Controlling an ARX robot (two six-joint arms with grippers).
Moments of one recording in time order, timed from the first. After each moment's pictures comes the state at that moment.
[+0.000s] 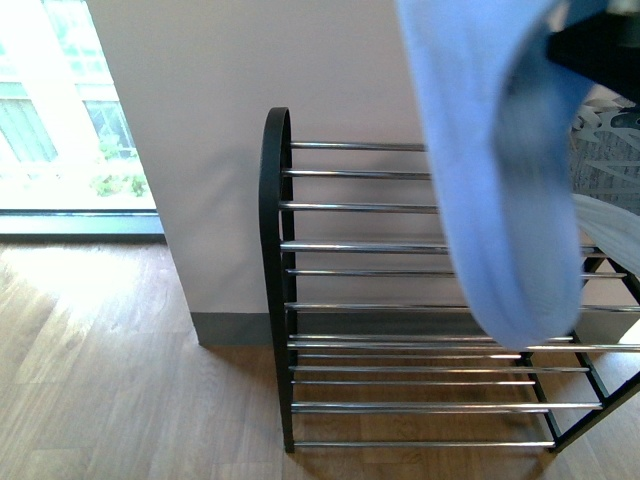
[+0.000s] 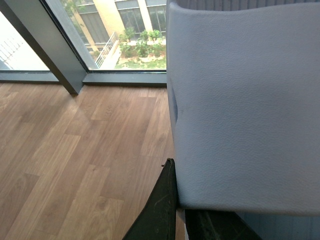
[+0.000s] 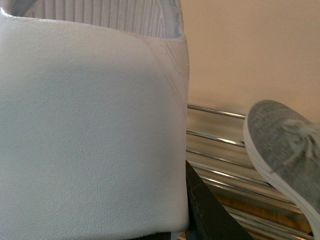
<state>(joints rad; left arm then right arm) -0.15 0.61 0.27 -0.06 -0.40 0.04 0.23 1.24 0.63 0.35 -0.04 0.09</state>
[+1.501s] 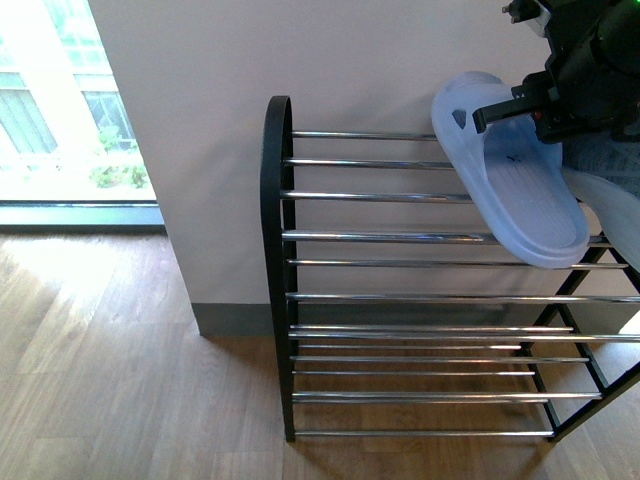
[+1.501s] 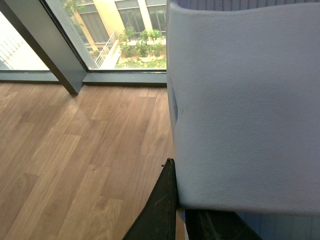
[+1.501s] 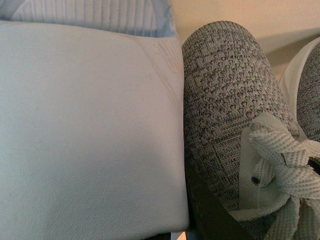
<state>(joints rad) -0.15 0.61 0.27 -0.06 -0.40 0.03 0.06 1.98 1.36 -0.17 0.34 -0.10</state>
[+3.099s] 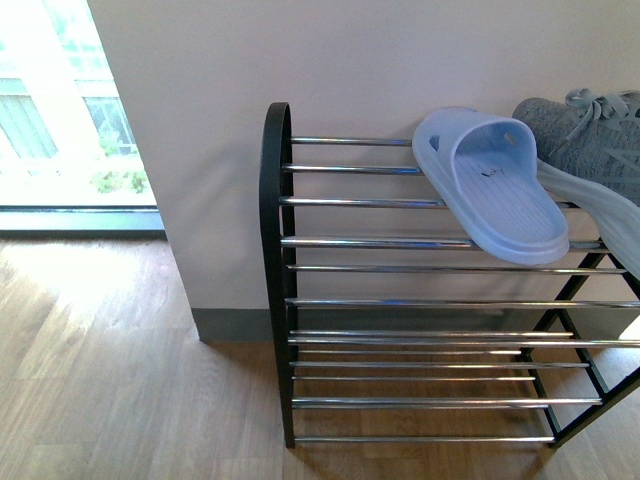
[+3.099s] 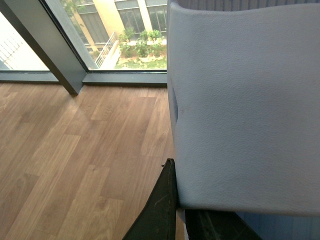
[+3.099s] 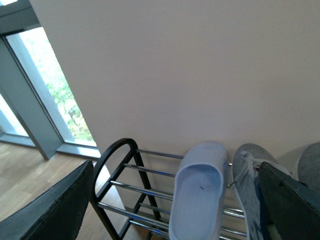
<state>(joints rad) -0.15 0.61 0.27 -0.06 -0.40 0.04 -0.33 0.81 0.40 0.48 -0.57 0.19</state>
